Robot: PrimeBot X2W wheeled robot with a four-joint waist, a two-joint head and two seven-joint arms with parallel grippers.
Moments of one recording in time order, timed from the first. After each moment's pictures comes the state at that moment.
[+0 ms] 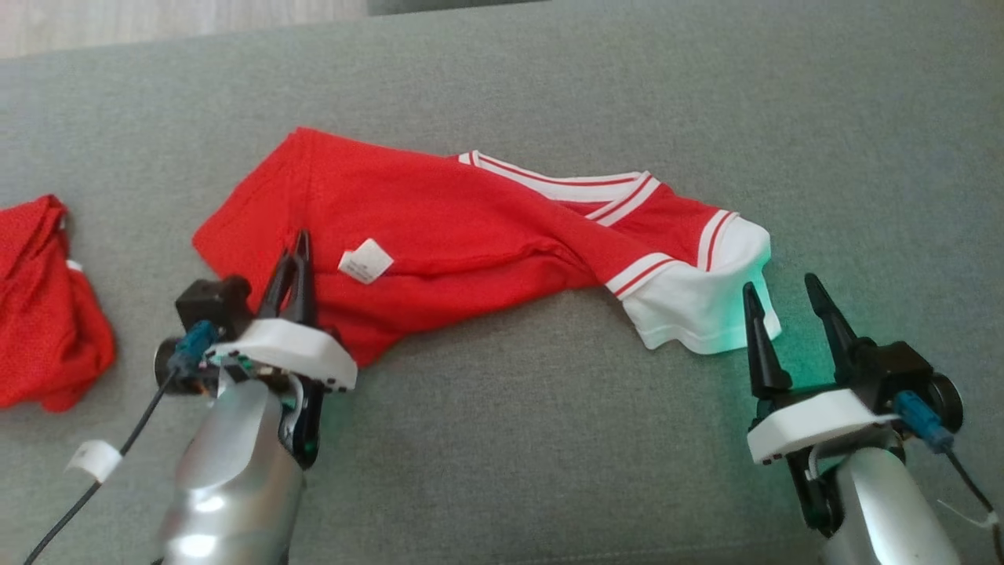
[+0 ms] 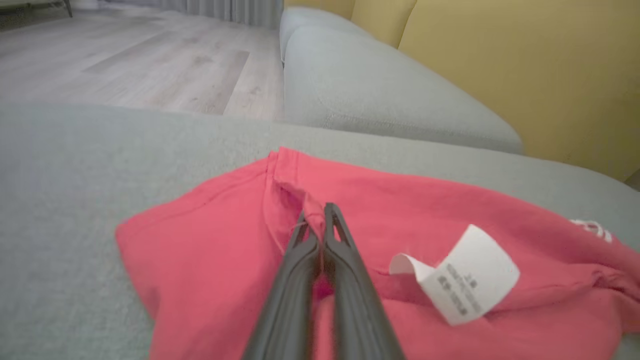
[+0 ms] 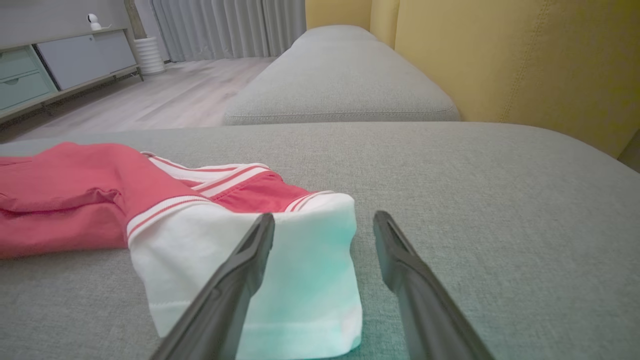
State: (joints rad) left arm -0.56 0.04 -0.17 0.86 -0.33 -0.12 -0.26; right arm -0.18 -0.05 0.03 0.41 0.04 0.13 -0.26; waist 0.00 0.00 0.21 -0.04
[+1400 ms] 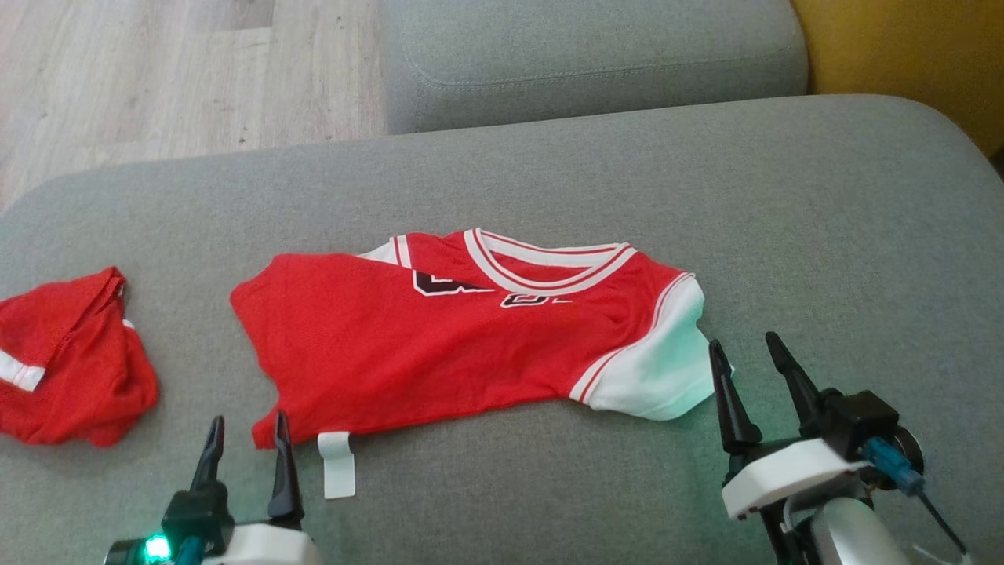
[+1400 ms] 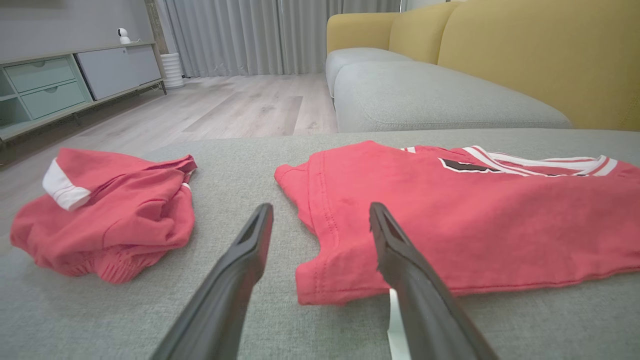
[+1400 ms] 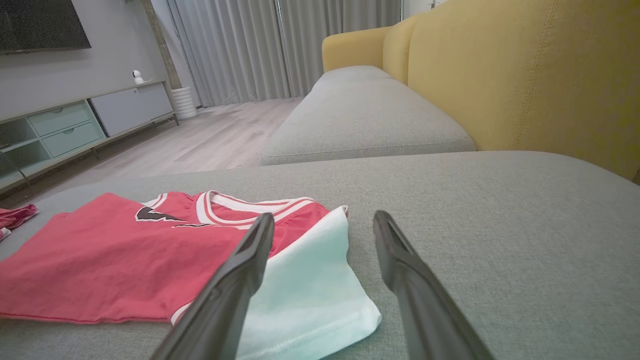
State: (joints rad) left arm 0.00 0.04 -0.01 0.42 -0.08 0.01 -0.26; right arm -0.09 -0.05 0.12 0.42 0.13 0.13 -0.26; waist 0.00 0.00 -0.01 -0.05
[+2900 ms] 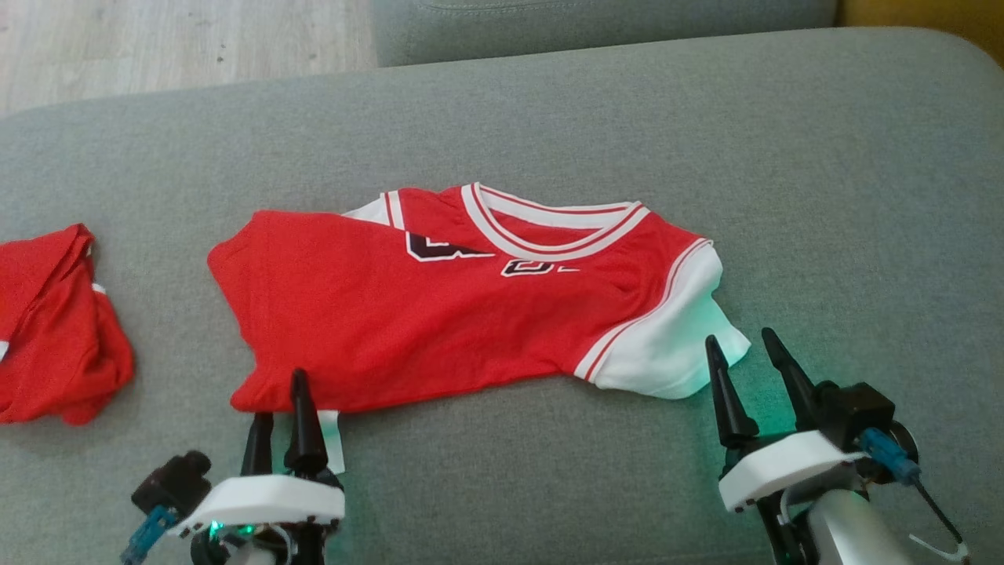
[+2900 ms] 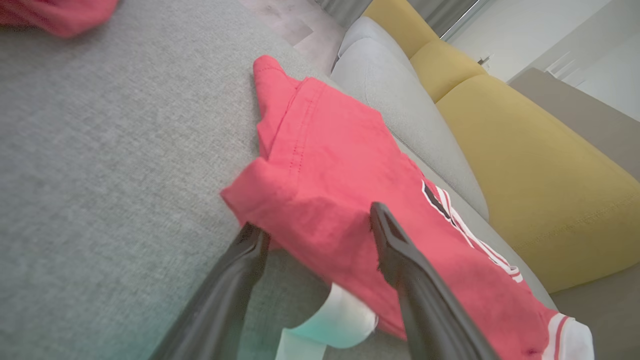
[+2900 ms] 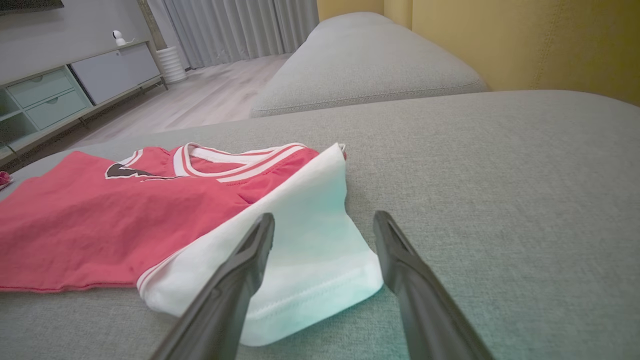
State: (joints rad) left arm -0.14 0.06 -0.22 0.54 -0.87 -0.12 -0.26; right arm -0.12 -0.05 0.12 0.47 0.15 0.13 -0.26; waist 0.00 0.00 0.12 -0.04
